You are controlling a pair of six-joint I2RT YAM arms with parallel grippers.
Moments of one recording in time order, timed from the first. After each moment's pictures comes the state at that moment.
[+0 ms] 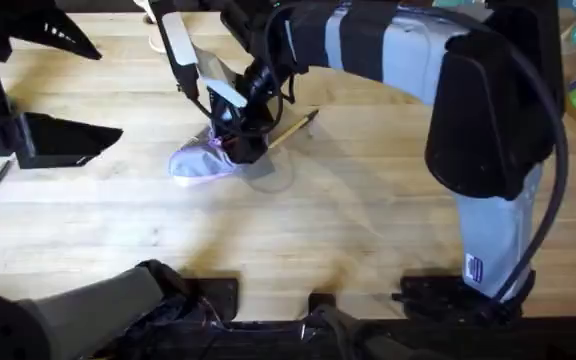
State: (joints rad) left arm 0.63 1.36 1.58 -1.69 0.68 1.90; right arm 0.72 2.27 1.88 -0.84 -0.63 -1.08
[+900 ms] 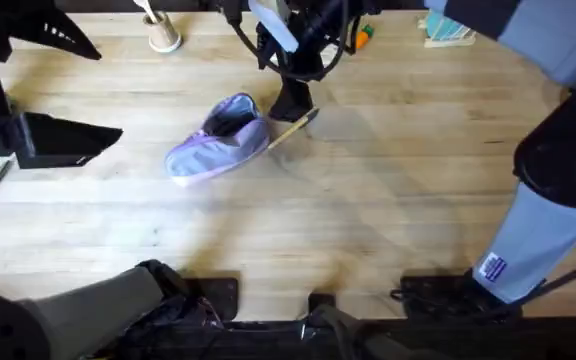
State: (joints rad) left arm 0.63 1.36 1.58 -1.69 0.68 1.90; right arm 0.55 2.04 1.87 -1.01 -0.51 -1.09
